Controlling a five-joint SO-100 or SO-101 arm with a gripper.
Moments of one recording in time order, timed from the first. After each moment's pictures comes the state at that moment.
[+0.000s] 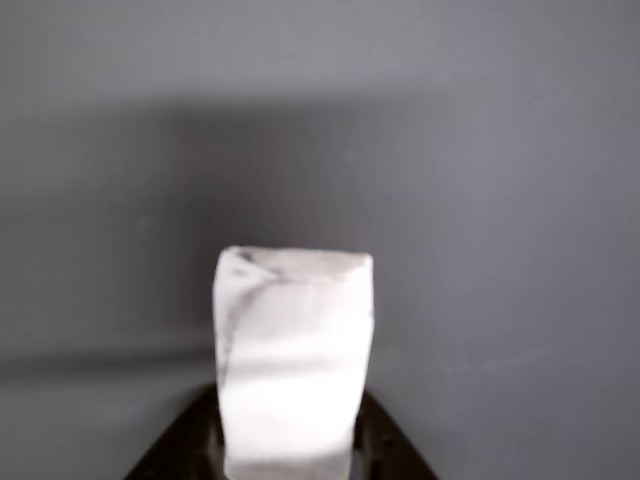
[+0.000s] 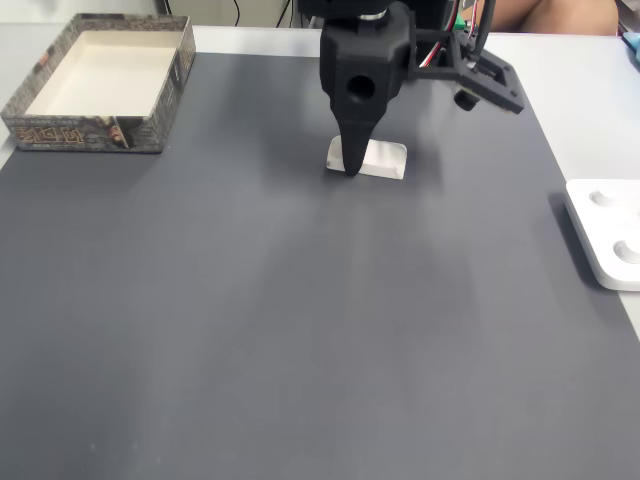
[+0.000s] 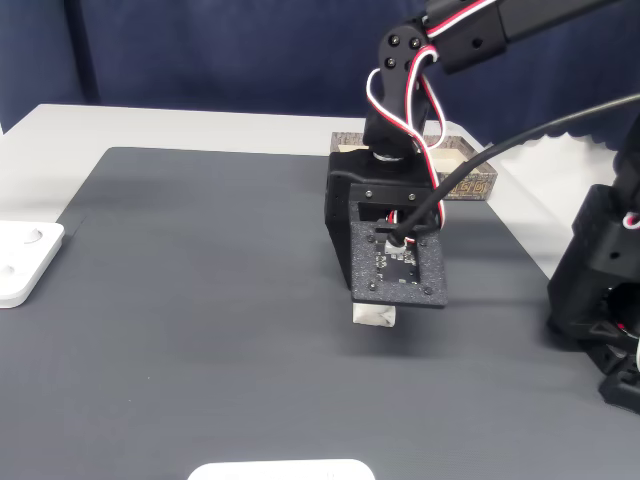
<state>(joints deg) 29.4 91.1 120.7 62.8 107.0</state>
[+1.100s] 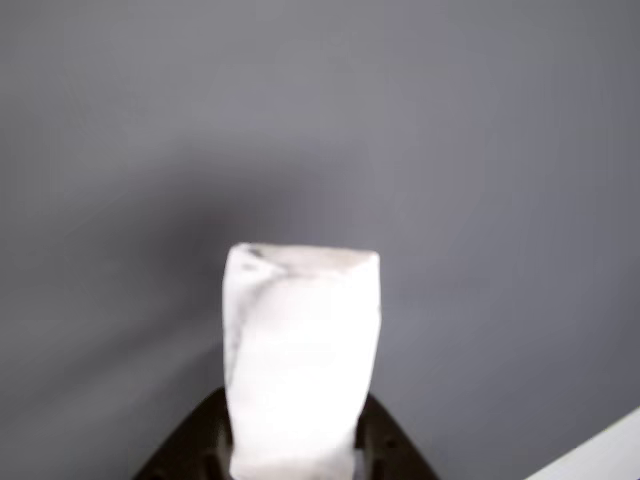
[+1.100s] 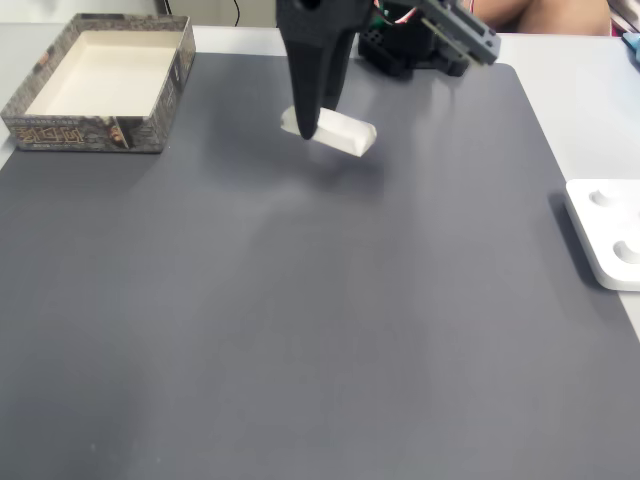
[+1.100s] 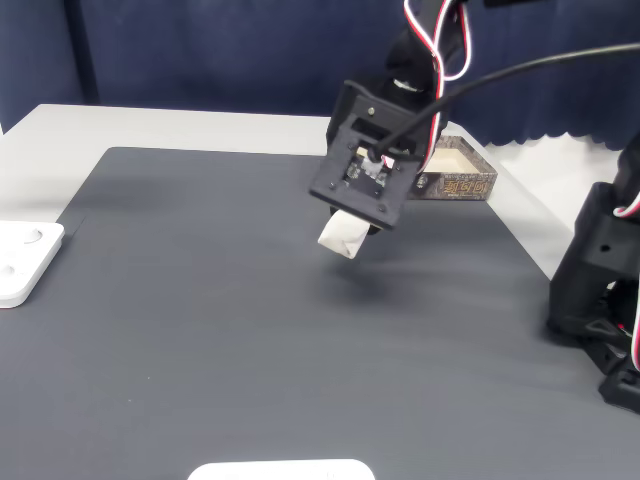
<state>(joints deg) 38.8 105.7 119.2 66.0 96.4</state>
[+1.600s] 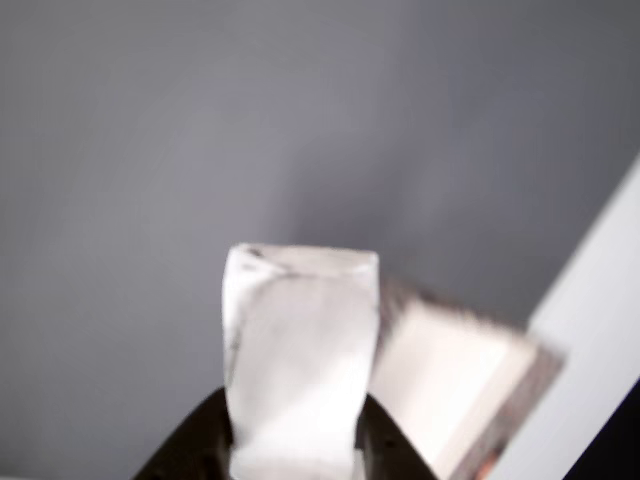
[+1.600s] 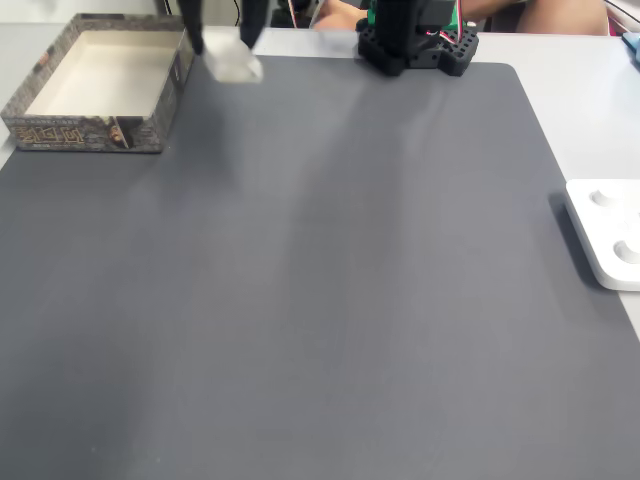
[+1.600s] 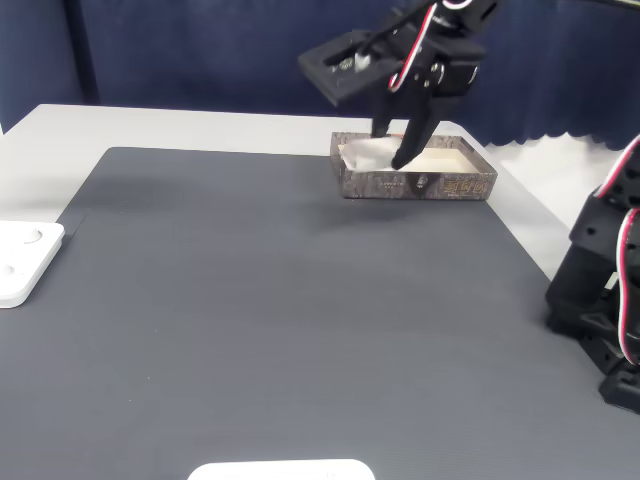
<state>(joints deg) 61.2 100.3 99.2 79.4 79.2</state>
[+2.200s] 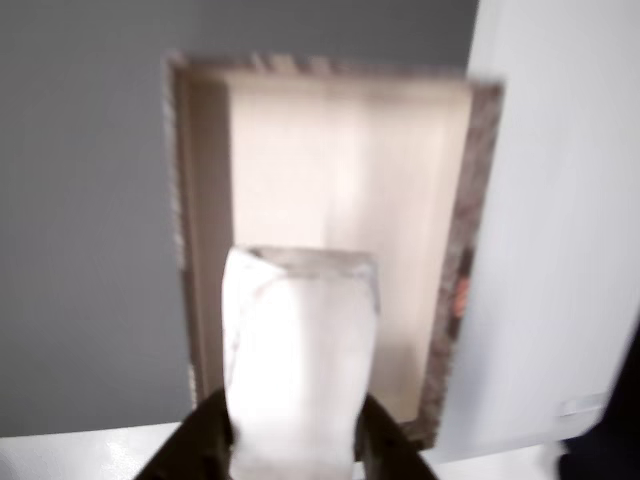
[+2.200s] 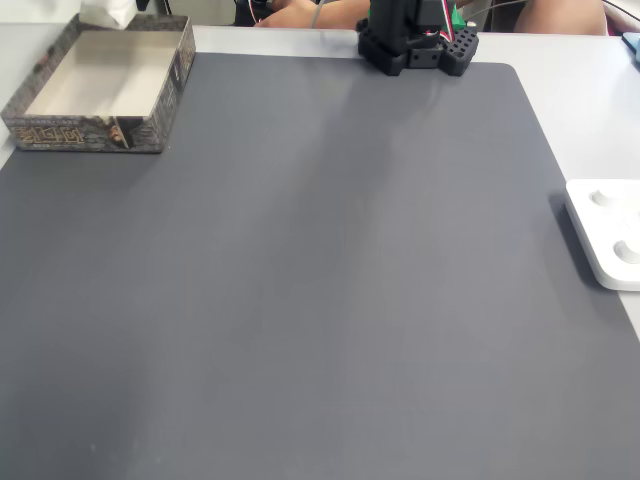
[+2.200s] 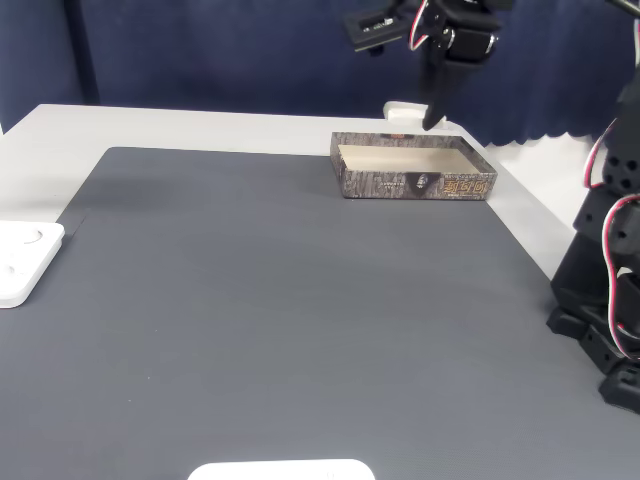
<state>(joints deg) 80.5 73.0 66.8 87.7 77.2</state>
